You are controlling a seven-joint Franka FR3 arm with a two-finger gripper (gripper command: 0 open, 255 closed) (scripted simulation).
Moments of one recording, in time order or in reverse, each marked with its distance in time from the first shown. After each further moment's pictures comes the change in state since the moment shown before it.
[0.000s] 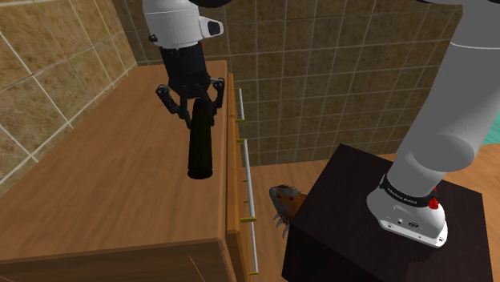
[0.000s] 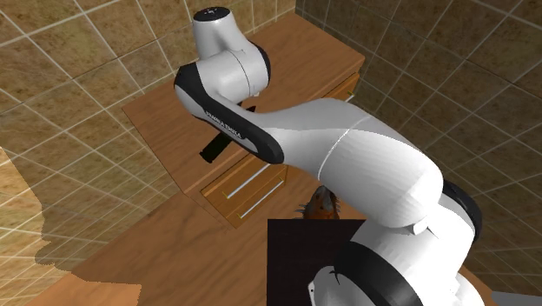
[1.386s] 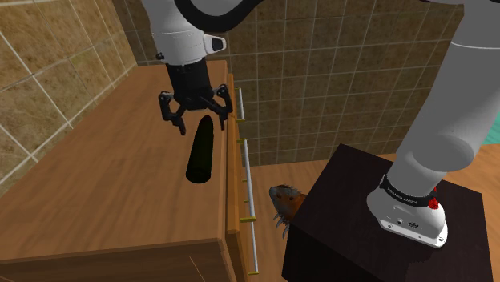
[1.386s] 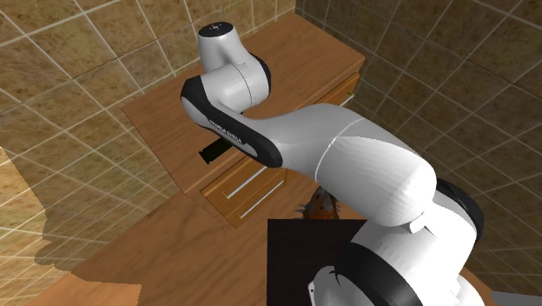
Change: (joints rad) arm -0.005 -0.006 -0.003 -0.079 0.004 0.074 -0.007
